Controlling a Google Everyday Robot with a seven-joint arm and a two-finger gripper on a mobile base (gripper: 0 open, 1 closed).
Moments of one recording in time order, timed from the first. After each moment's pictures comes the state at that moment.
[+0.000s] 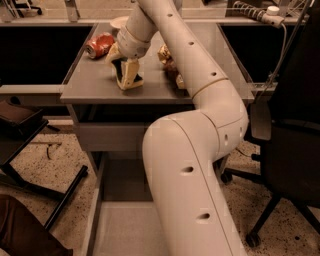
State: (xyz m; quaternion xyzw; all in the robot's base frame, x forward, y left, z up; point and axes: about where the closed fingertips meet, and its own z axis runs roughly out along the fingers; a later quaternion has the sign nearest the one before) arm 0.756 0.123 0.858 -0.86 0.43 0.10 0.27
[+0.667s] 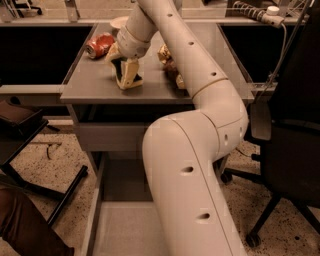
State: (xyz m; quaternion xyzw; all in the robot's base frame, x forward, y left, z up) arm 0.756 0.123 0.858 -0.86 0.43 0.10 0.27
